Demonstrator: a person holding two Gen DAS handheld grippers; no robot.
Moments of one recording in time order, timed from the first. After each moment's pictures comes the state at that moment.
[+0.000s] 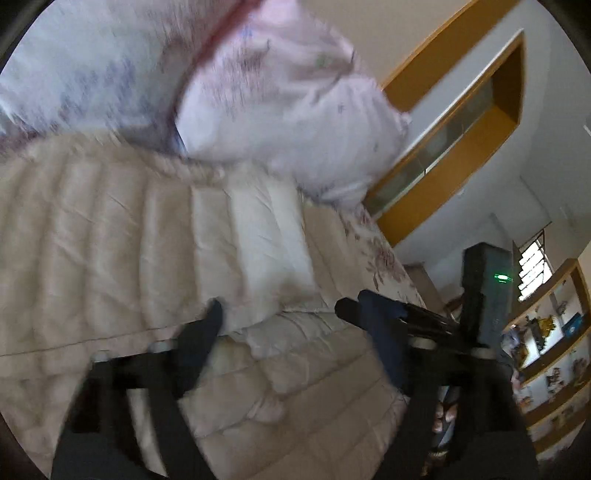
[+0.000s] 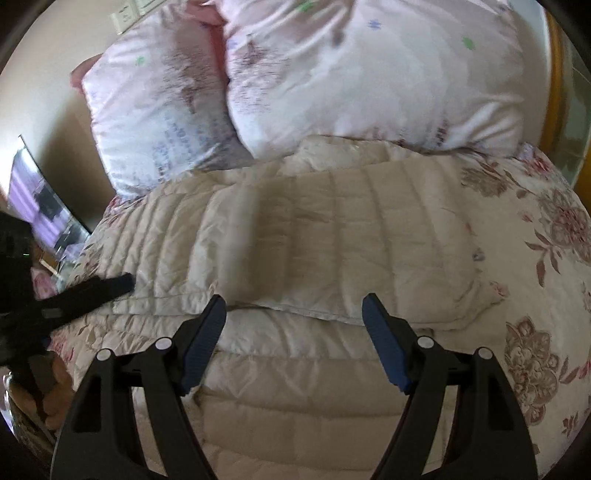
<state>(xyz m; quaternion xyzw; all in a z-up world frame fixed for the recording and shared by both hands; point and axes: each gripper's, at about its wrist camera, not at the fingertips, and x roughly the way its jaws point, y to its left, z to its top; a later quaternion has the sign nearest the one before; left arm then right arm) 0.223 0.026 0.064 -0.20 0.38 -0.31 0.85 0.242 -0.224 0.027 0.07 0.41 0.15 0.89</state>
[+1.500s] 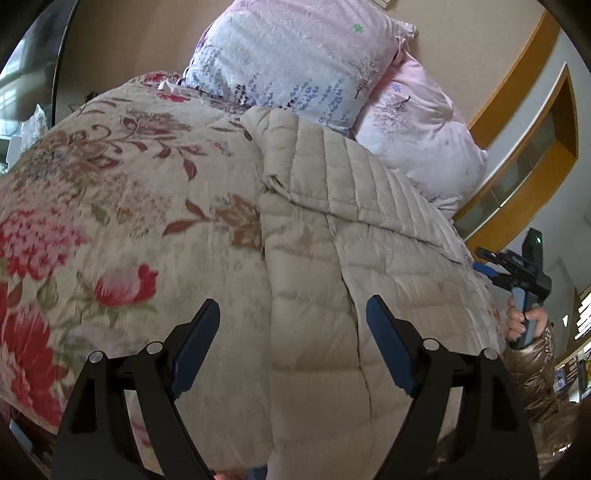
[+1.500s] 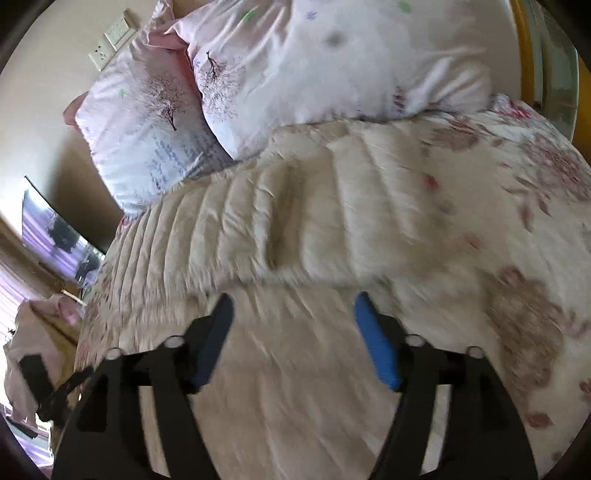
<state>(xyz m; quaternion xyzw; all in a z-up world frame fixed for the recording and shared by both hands) 0.071 0.216 0.006 -0.22 0.39 -0.13 0.89 0.203 -0.300 0.013 0.16 0.43 0.15 0.88</state>
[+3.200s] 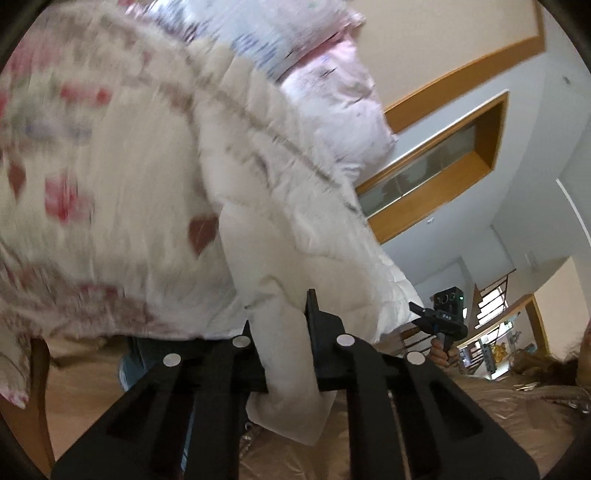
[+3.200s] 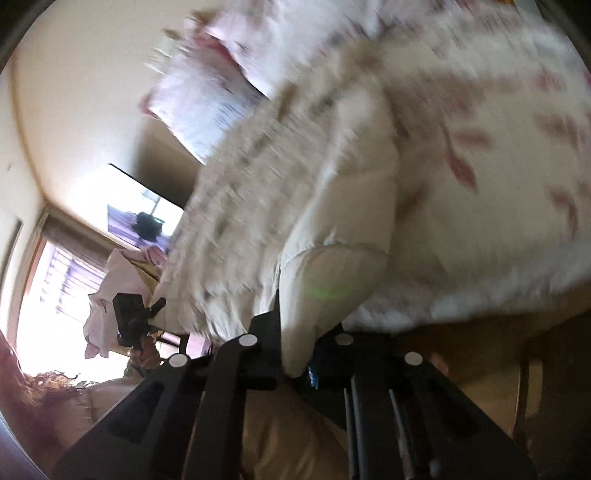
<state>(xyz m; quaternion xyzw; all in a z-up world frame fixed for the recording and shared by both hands) -0.018 0.208 -0.032 -0.33 0.36 -0.32 0.81 0.010 -0.397 -0.048 0.27 0.42 0.31 0.81</state>
